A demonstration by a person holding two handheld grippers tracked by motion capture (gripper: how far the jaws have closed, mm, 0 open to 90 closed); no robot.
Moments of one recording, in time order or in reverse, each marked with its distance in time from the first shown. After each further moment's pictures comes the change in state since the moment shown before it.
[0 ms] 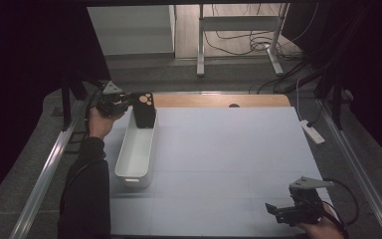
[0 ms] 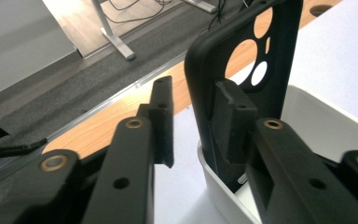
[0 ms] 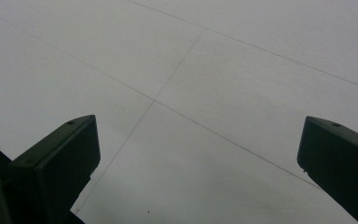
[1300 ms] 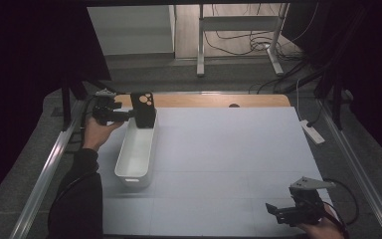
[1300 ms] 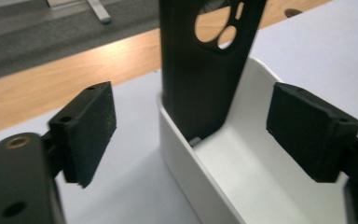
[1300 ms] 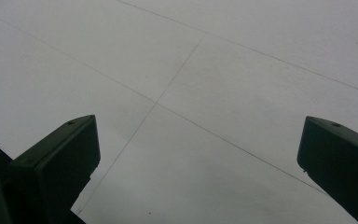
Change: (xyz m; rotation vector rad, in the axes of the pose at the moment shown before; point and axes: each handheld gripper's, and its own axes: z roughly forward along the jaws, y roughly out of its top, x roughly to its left) left arm -0.010 -0.015 -0.020 0.088 -0.116 -0.229; right arm 0.001 -0.001 -0.002 -0.018 0.003 -0.002
